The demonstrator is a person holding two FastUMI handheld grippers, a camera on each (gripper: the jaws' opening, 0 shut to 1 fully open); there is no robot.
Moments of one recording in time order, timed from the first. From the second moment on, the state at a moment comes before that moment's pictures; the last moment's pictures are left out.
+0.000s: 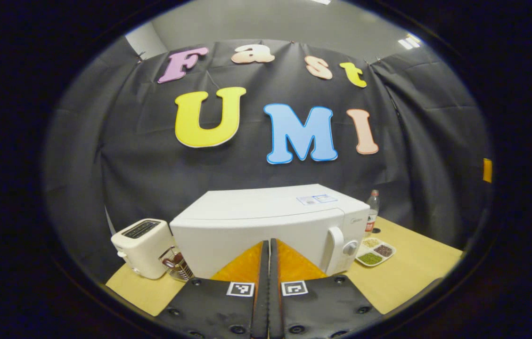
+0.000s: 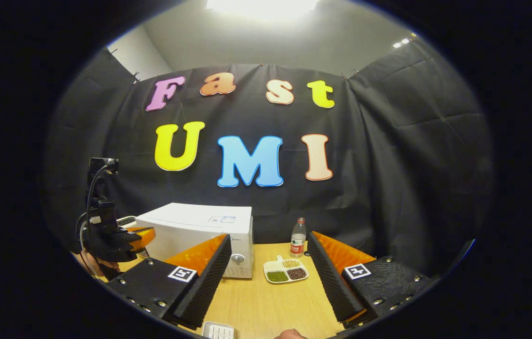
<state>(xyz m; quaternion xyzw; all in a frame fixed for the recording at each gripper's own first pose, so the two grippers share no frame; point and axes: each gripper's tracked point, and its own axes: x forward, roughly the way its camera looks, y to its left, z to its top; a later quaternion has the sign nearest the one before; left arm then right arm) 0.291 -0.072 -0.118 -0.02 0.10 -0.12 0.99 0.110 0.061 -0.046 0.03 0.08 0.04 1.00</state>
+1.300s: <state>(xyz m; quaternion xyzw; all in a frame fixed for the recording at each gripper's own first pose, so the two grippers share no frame) 0.054 -0.014 -0.012 -0.02 0.03 -0.05 1.00 0.003 0.036 -0.021 0.05 0.04 0.08 0.99</state>
